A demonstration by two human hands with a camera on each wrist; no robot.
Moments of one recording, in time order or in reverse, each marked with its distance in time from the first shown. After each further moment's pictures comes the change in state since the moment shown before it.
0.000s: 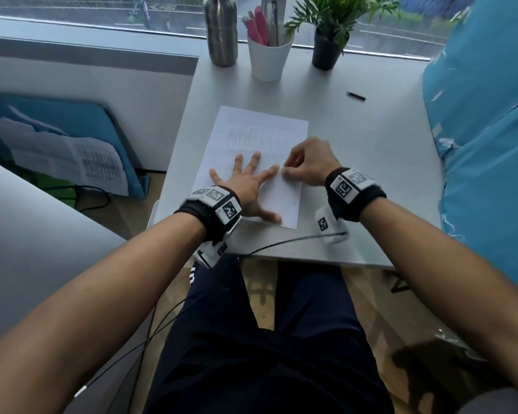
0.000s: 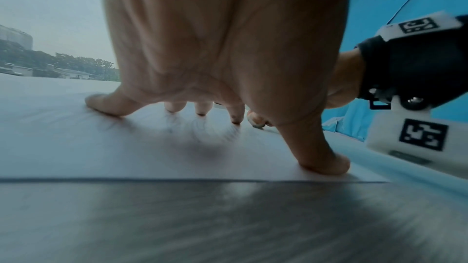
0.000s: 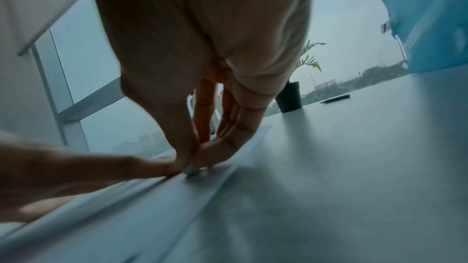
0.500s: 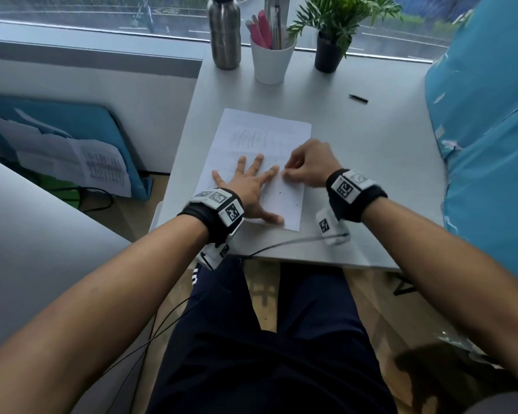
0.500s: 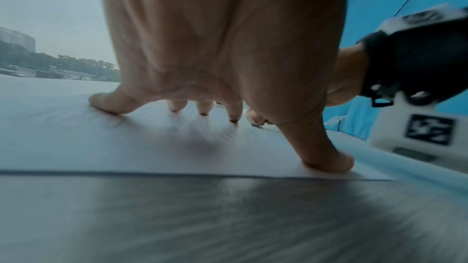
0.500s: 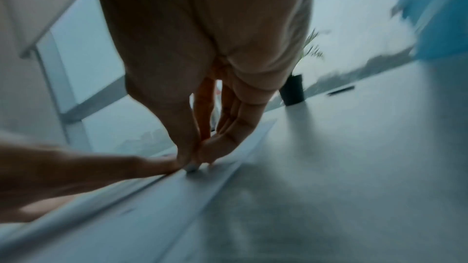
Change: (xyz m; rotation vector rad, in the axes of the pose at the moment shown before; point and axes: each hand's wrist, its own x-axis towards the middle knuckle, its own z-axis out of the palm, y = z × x) left_hand 0.002 -0.003 0.003 0.002 0.019 0.006; right_hand 0.000 -0.002 0.000 0.009 -0.009 -0.021
